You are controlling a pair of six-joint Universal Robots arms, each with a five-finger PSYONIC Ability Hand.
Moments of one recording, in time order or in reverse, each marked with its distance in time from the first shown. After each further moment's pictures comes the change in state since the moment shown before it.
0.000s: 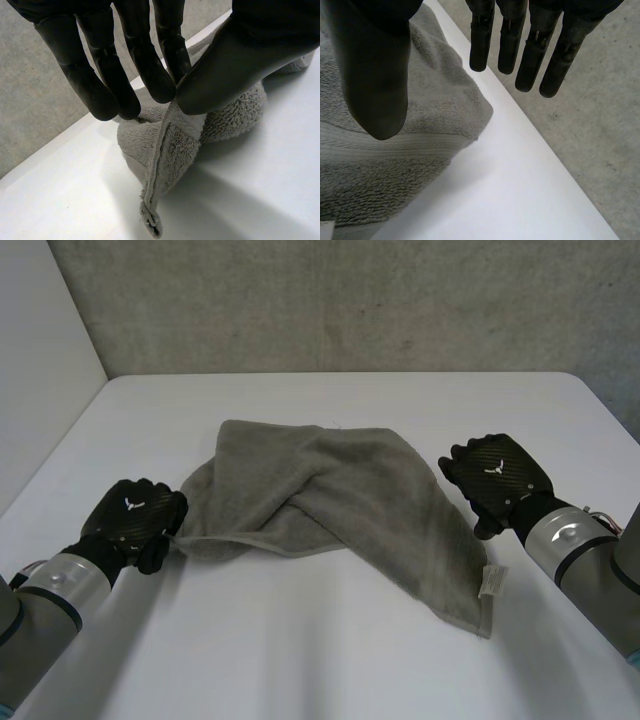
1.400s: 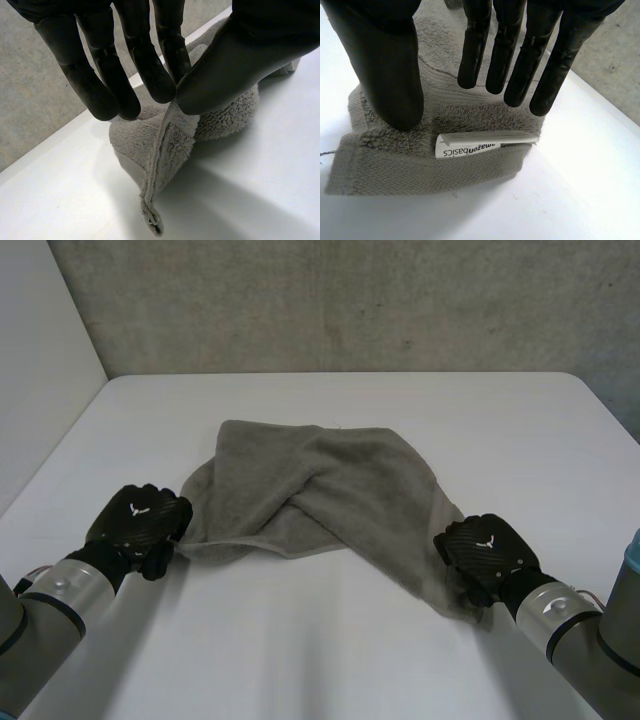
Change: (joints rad) left arm -0.013 0.001 -0.016 0.001 -0.001 0.000; right arm -0.014 0.050 0.238 -0.104 -0.011 0.094; left_hand 0.000 0.000 0.000 0.000 0.000; right_hand 0.255 0.255 0.253 0.263 0.285
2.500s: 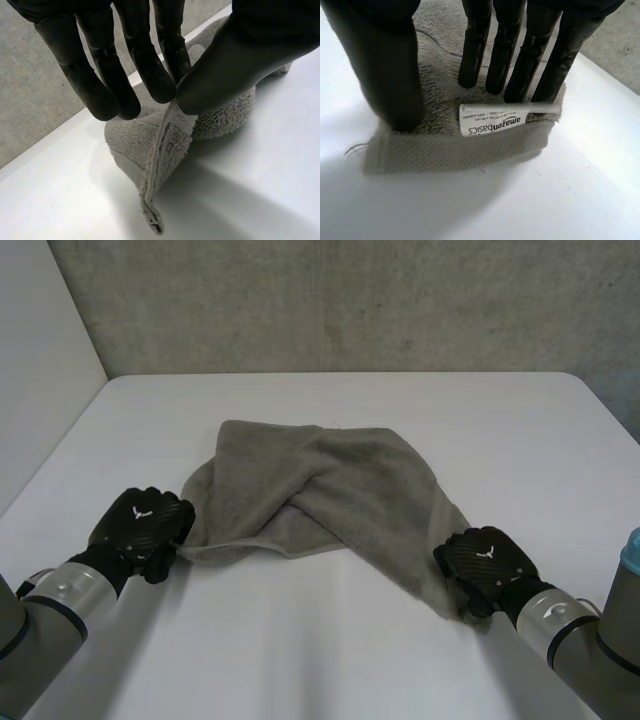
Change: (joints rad) left arm -0.008 0.000 -0.008 0.000 0.000 0.000; right arm -0.016 0.034 -0.003 0.027 -0.011 0.006; left_hand 0.000 0.000 0.000 0.000 0.000; right_hand 0.058 0.056 0.056 0.050 0.031
